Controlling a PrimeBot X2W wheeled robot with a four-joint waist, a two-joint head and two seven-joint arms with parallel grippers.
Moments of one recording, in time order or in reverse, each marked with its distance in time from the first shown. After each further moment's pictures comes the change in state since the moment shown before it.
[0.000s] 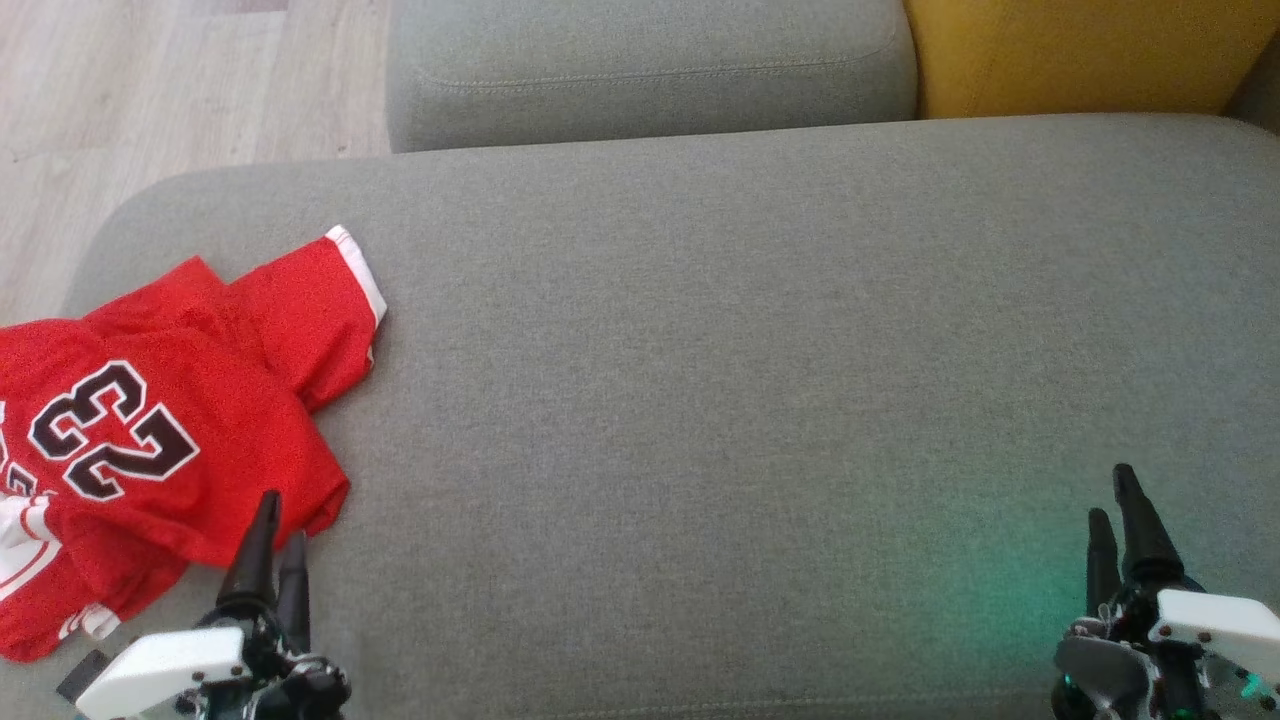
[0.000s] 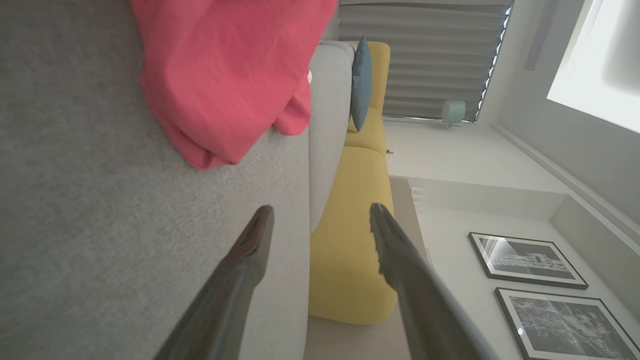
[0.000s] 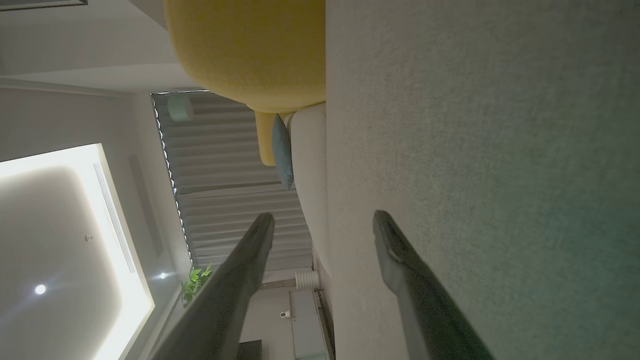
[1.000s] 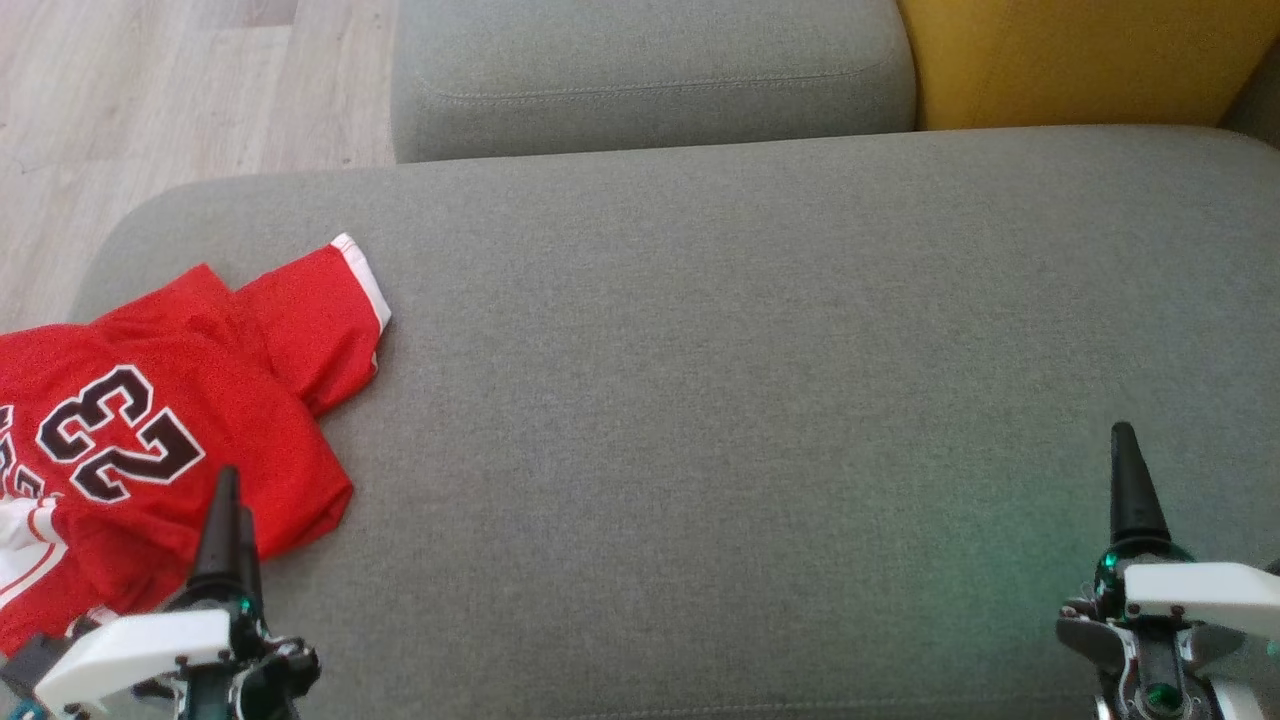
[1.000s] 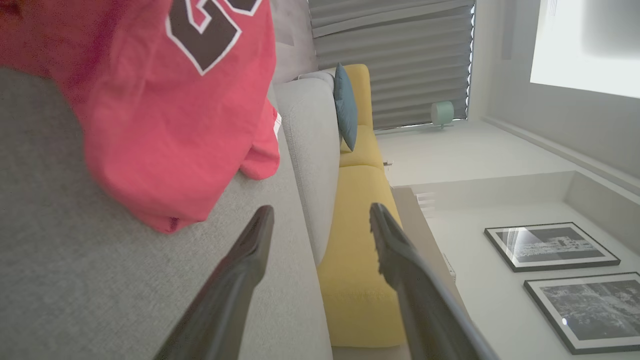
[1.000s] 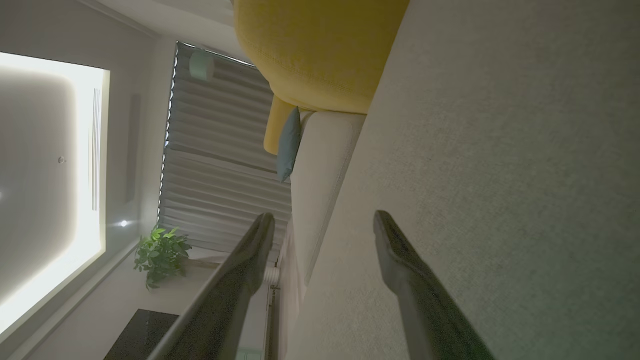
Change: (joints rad) left arm -0.003 0.001 0.037 -0.070 0.179 0.008 -0.090; right arm -0.008 0.000 0.024 -0.077 -0.317 0.000 -0.086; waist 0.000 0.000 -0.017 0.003
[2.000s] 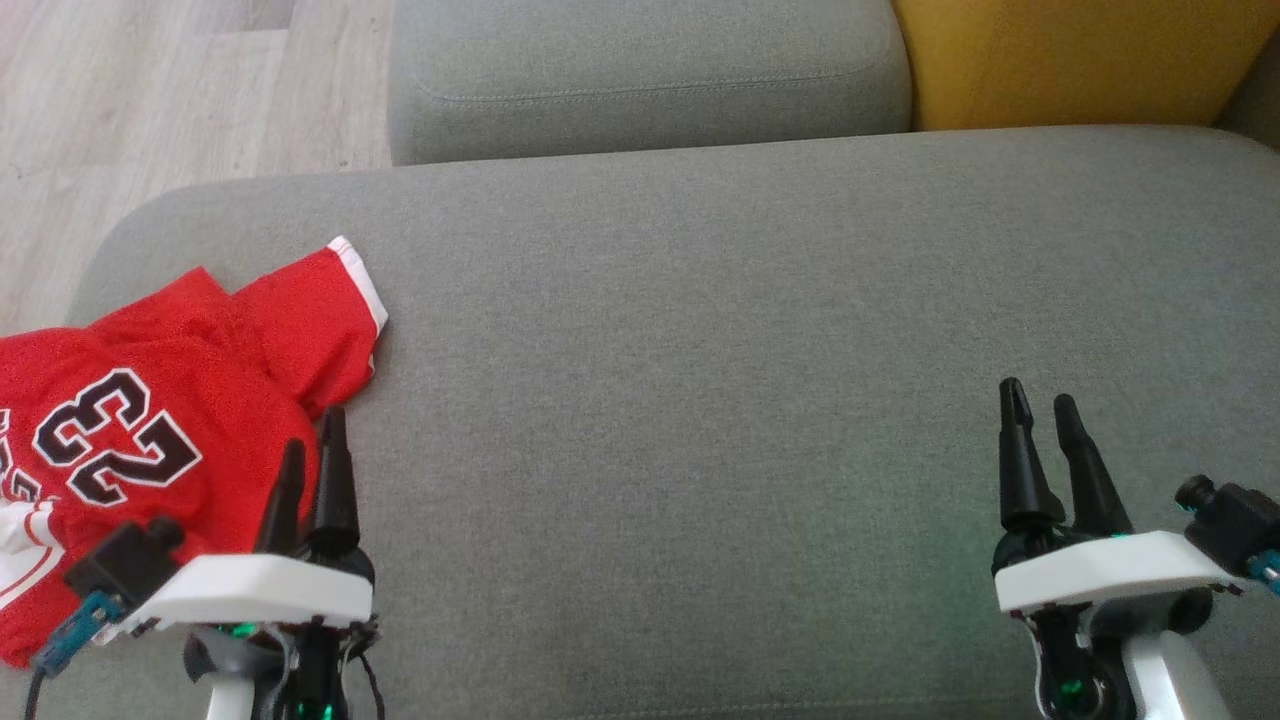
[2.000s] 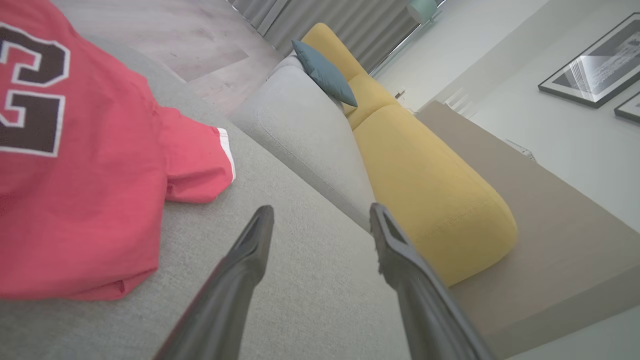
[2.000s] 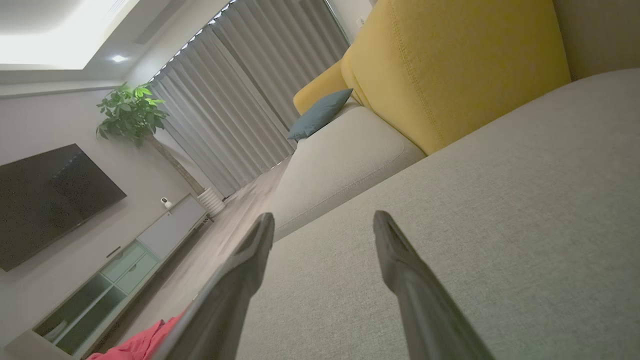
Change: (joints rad) left arm 0.002 0.002 -0.167 -0.179 0.586 0.106 -0.080; right arm 0.000 -0.001 0.140 -0.120 -0.652 0.000 -0.088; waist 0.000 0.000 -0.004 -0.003
